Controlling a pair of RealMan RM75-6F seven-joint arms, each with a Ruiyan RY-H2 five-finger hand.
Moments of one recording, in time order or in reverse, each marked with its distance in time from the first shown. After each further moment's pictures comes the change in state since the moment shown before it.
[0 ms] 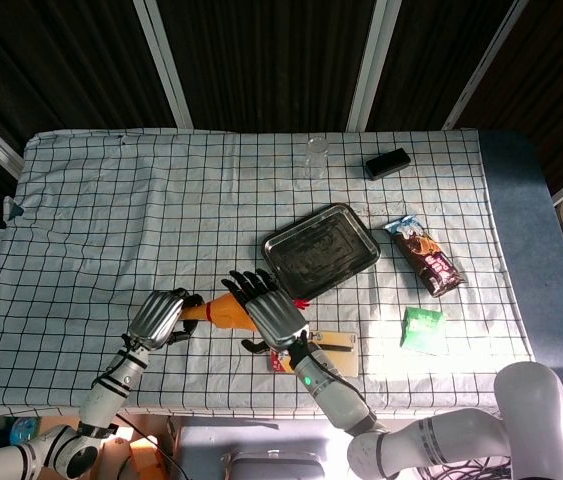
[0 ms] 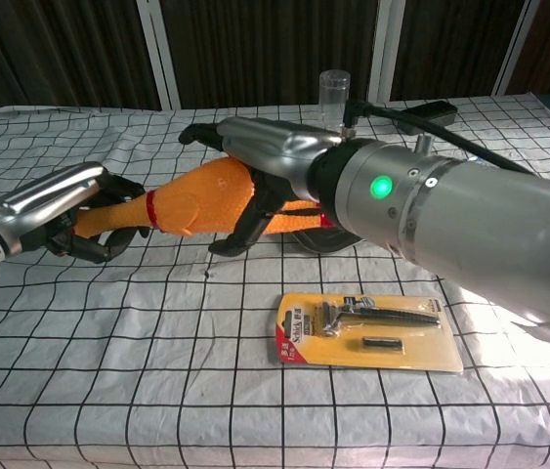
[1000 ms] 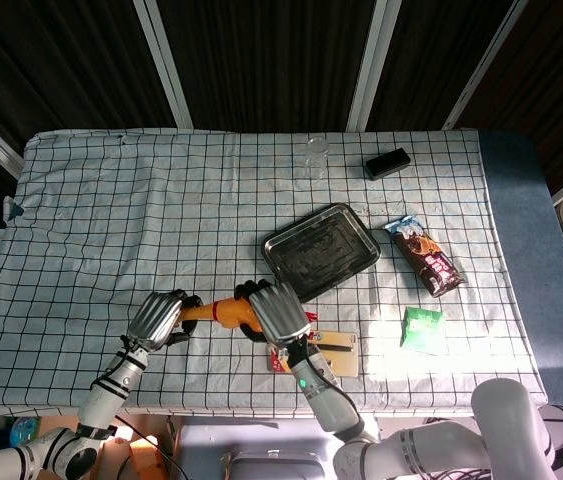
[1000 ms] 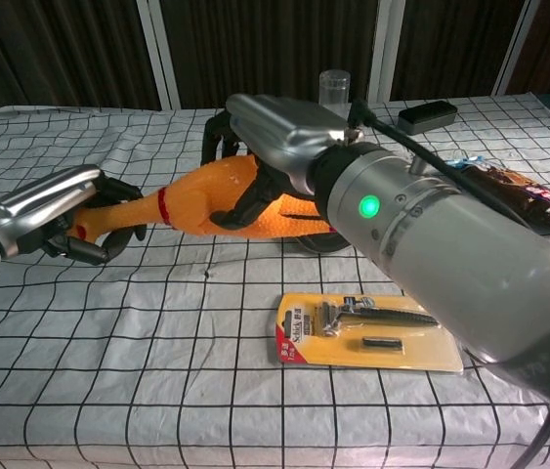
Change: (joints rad) left arm 0.010 0.009 -0.003 -0.015 -0.022 -0.010 0.023; right arm -0.062 -0.123 -0.001 0.120 -0.167 0.140 -0.047
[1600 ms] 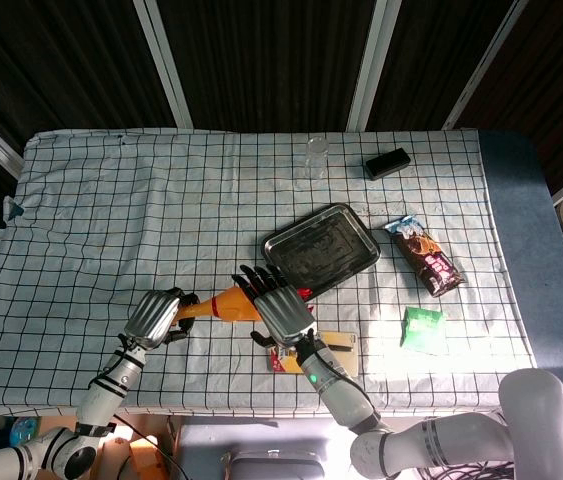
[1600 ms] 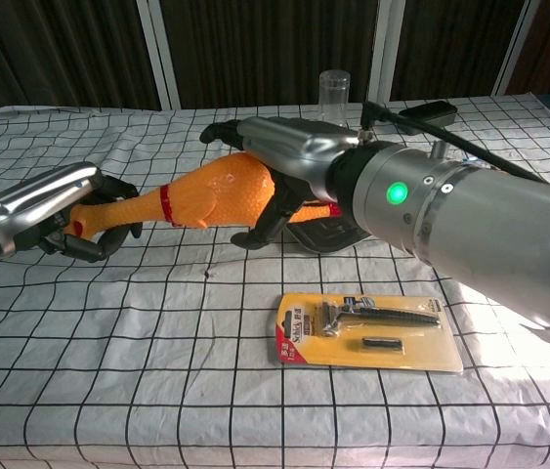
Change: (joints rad) left arm 0.000 0.007 -0.004 -0.015 -0.002 -0.001 0.015; right arm 0.013 0.121 0.002 -0.095 0.127 -0.135 -0.009
